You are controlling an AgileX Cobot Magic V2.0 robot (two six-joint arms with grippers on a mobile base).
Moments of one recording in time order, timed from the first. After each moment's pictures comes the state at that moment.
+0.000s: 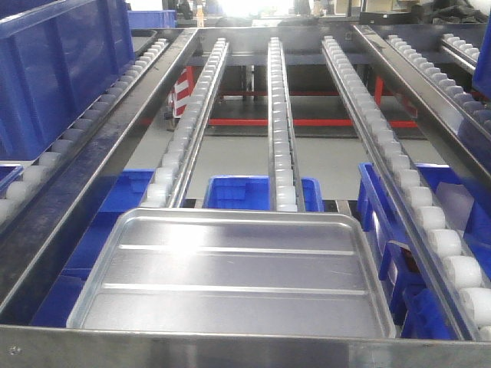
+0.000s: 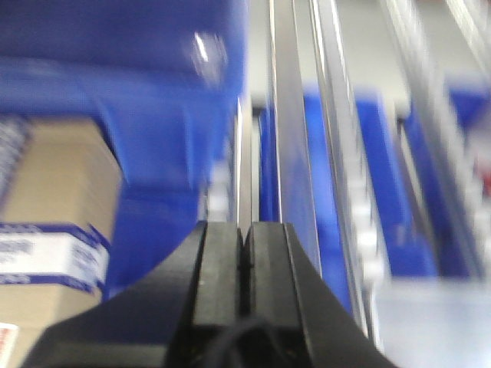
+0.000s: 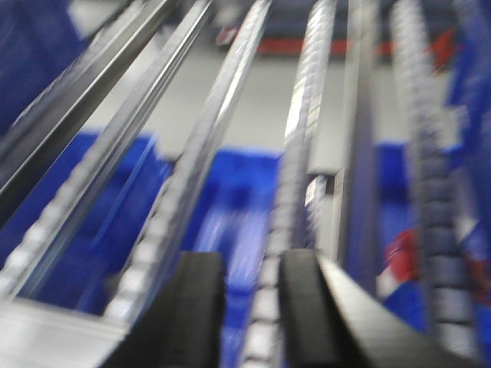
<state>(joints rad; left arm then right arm) -0.13 0.75 -0.81 -0.08 0.59 0.04 0.19 0.63 -0.60 0.03 0.30 0.08</state>
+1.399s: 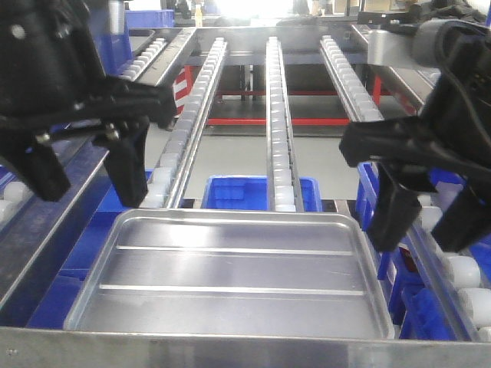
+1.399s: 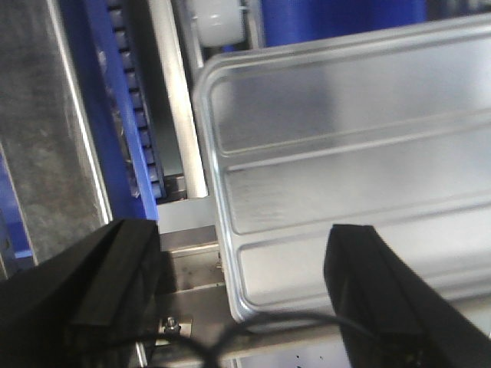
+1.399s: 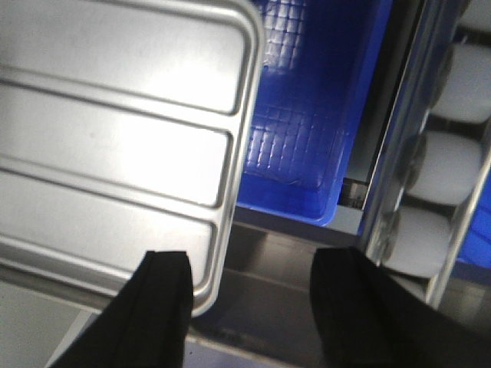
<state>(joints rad) -0.71 1.53 -1.06 0.15 0.82 -0.51 0.51 1.39 -0.80 0.05 0.63 0.40</state>
